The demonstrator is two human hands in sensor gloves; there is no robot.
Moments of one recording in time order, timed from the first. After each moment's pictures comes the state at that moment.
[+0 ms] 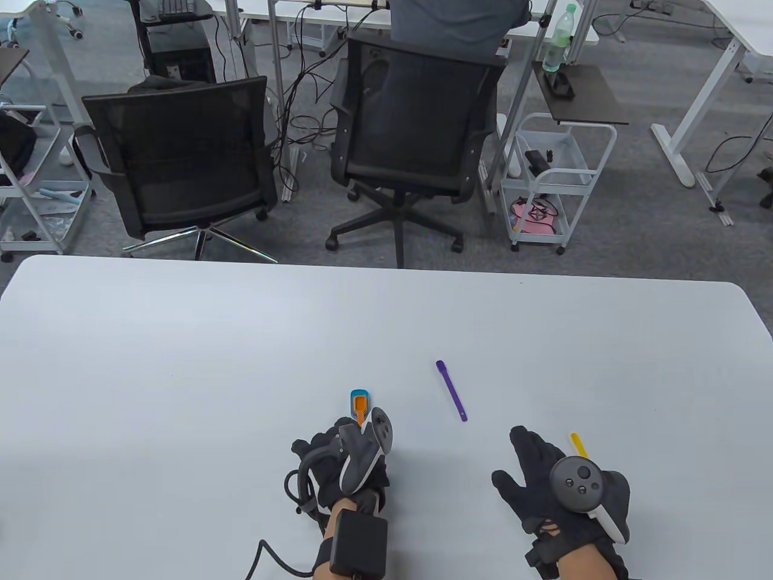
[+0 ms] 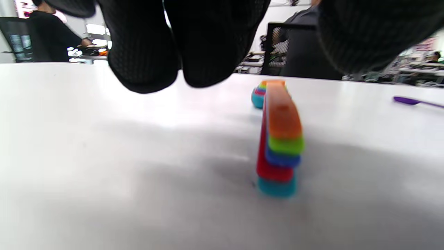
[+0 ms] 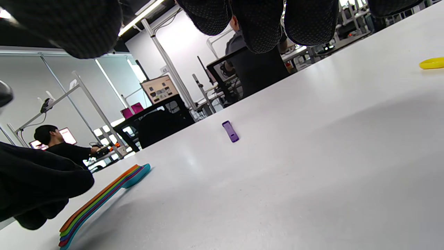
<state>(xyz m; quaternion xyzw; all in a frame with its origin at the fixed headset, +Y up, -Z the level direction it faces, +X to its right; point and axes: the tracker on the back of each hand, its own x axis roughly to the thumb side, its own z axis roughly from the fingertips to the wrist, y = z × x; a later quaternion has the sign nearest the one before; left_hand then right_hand) -0.050 -0.763 -0.333 -0.03 0.17 0.03 0.99 0.276 -0.752 -0.312 0.10 0.00 0.96 0.25</state>
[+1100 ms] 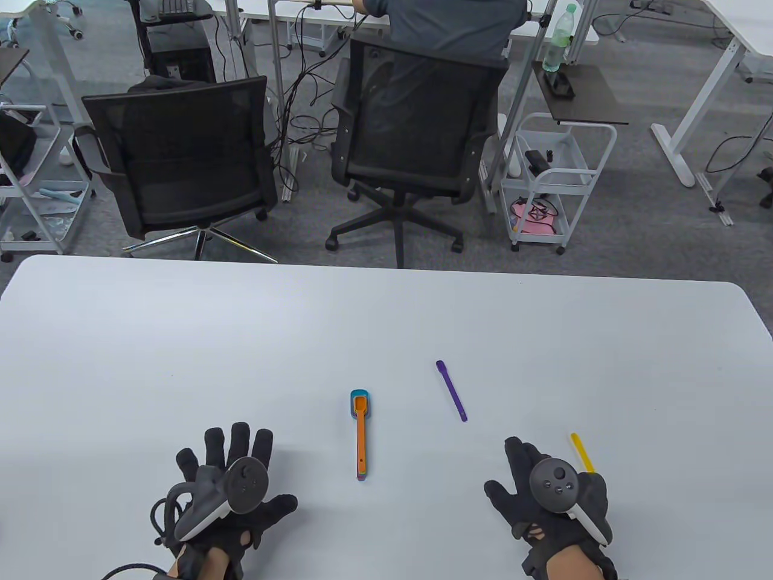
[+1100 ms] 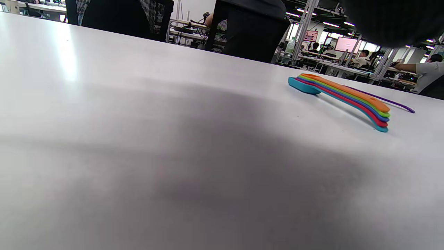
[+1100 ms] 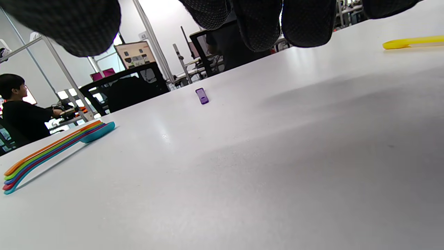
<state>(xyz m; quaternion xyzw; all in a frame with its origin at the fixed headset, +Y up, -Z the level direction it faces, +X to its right) -0.205 -0.776 -0.260 -0.10 -0.02 0.09 0.99 0.264 -0.775 -0.315 0.07 0.04 0.98 0.17</state>
